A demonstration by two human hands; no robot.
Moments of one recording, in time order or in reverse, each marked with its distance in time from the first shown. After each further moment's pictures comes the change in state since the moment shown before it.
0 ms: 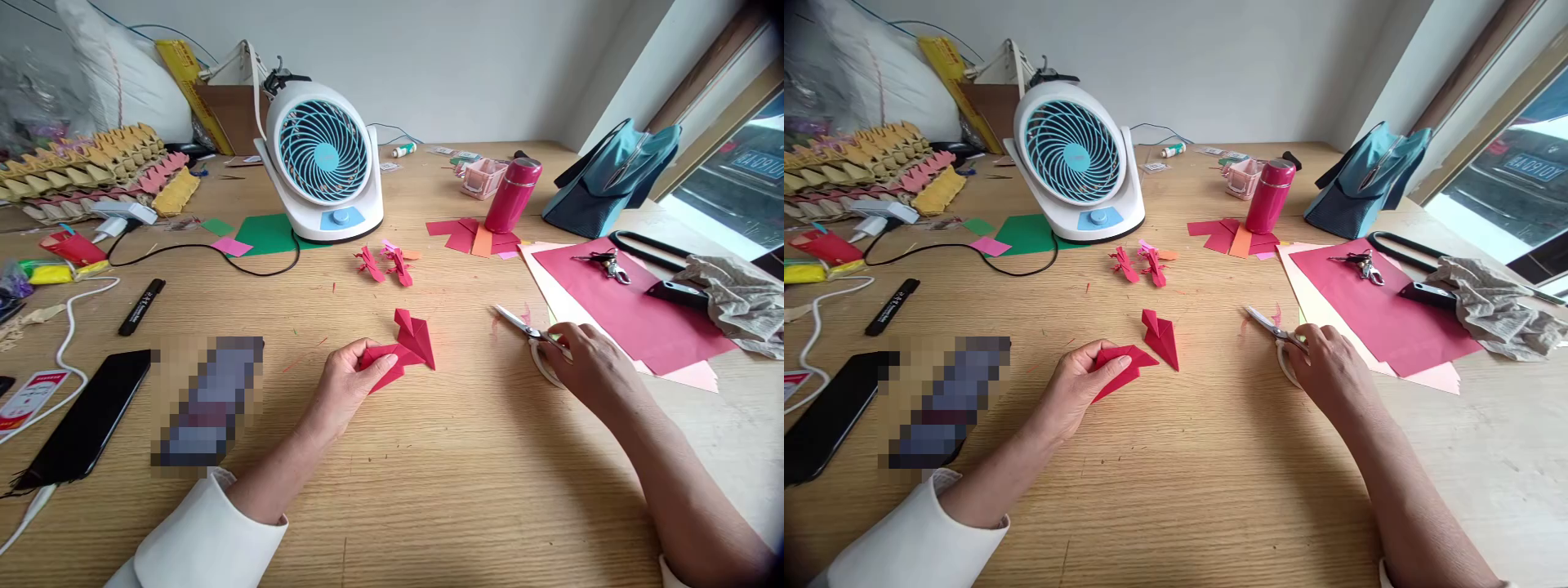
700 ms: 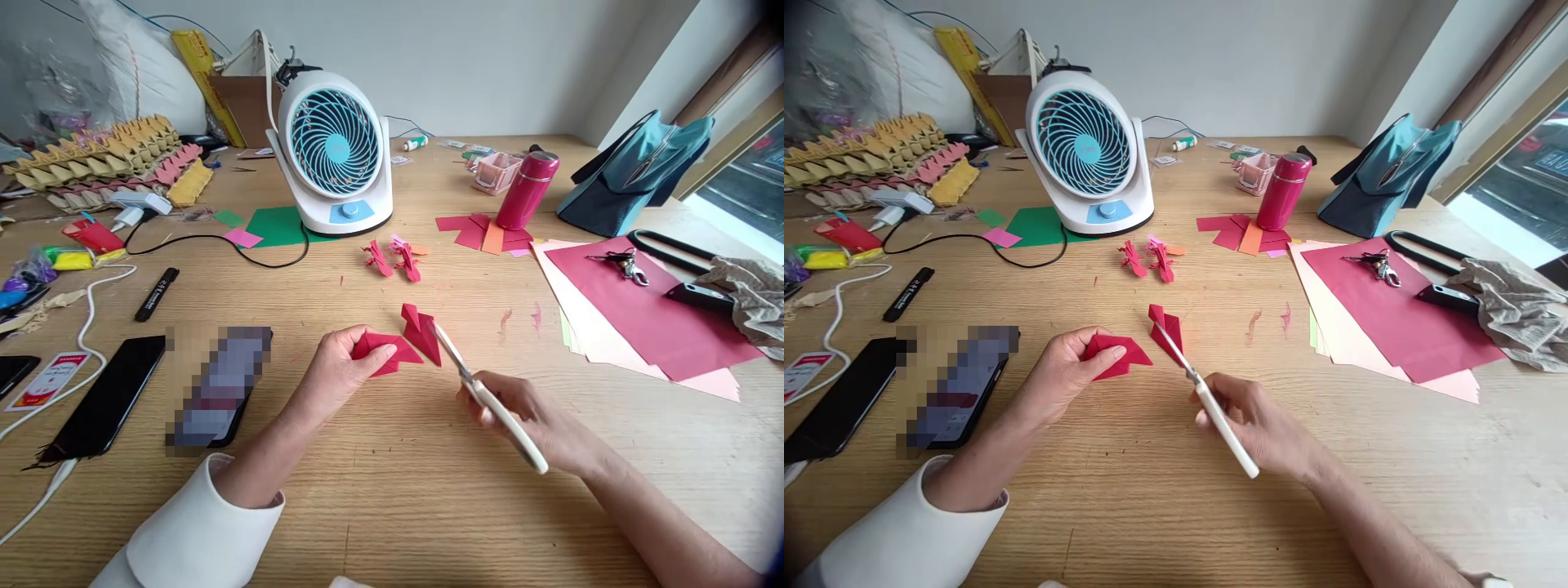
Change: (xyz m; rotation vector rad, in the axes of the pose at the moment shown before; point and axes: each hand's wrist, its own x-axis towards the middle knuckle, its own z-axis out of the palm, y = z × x) left_hand -0.001 0.024 -0.011 0.094 -0.030 0.053; right_hand -0.030 -0.113 -0.036 0.991 -0.739 -0.081
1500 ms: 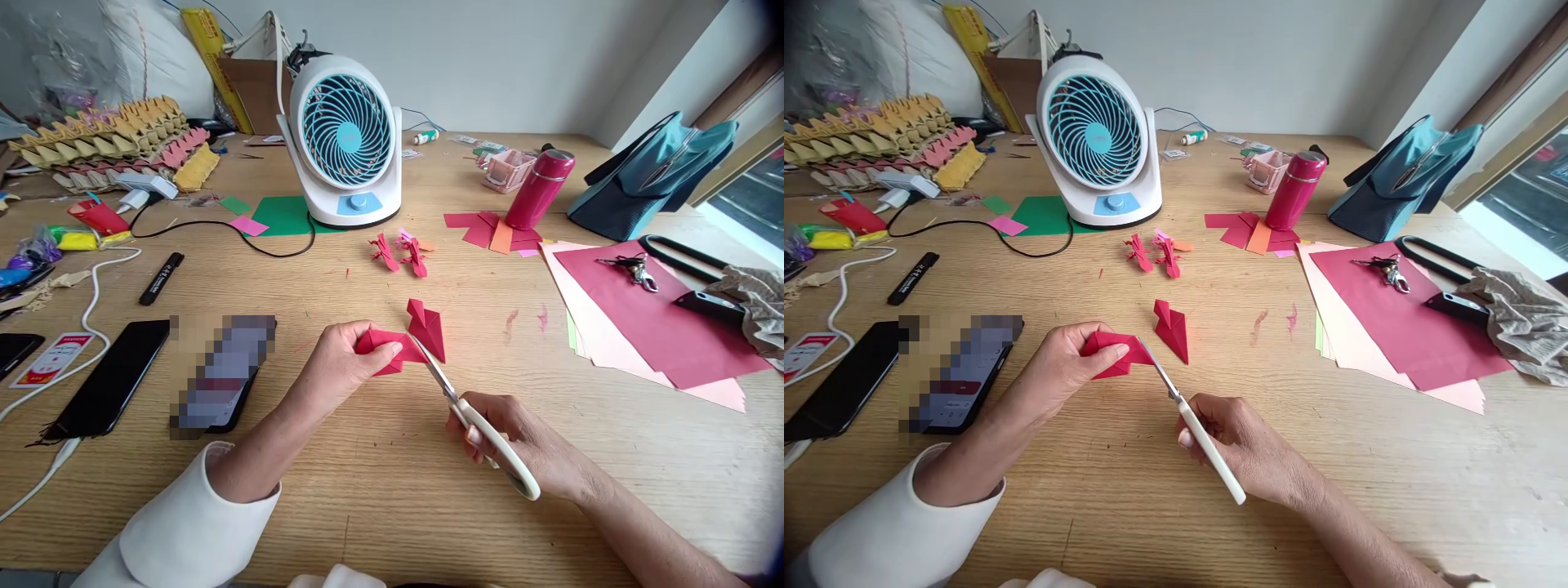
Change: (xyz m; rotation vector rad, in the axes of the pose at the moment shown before) left_hand -0.005 0.009 -0.001 0.128 0.031 -0.002; right_hand -0.002 -0.011 0.022 0.178 -0.206 0.083
